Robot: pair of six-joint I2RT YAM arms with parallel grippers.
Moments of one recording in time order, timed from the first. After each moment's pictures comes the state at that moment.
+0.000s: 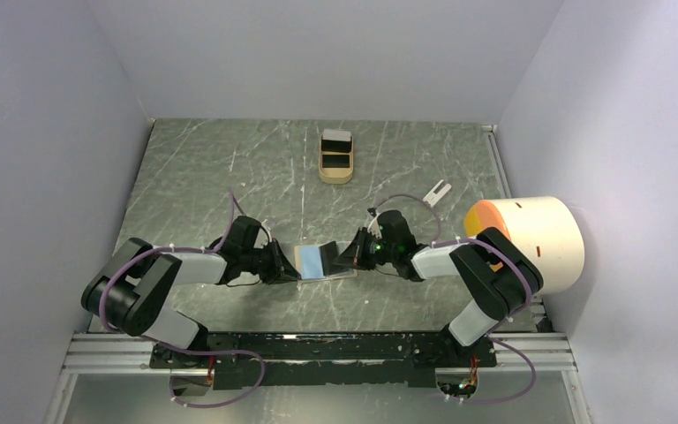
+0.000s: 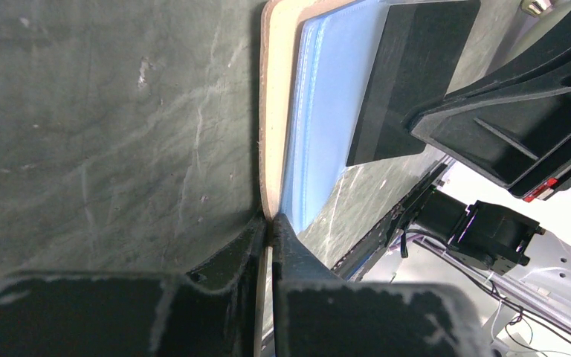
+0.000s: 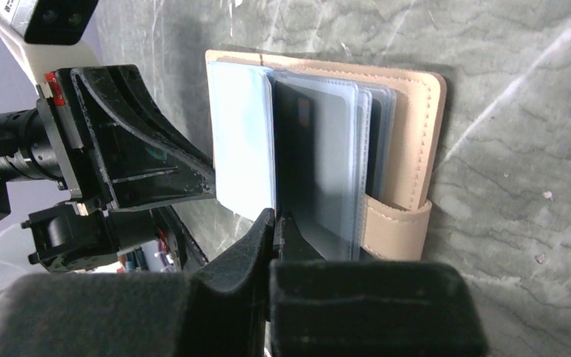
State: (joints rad) left arm -0.48 1.49 0.39 0.23 0.54 -0.93; right arm 0.59 1.61 0.47 0.49 -0.49 0.90
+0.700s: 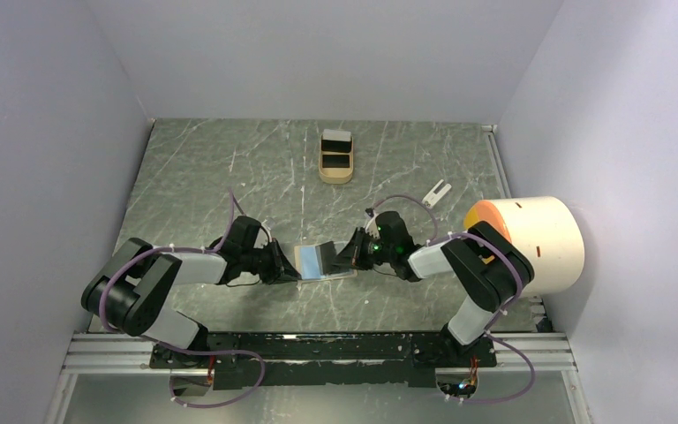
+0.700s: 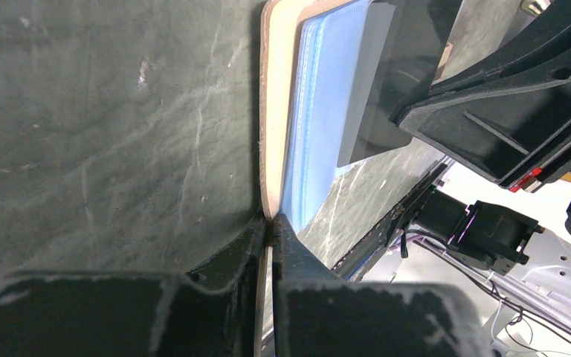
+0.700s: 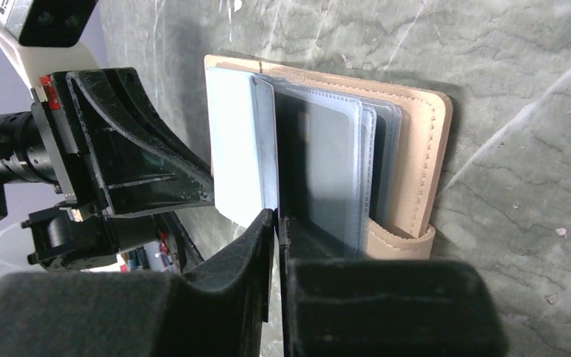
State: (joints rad) left arm -0.48 1.49 0.39 0.23 0.54 -0.93; right arm 0.59 1.67 0.47 0.58 -0.50 0.91
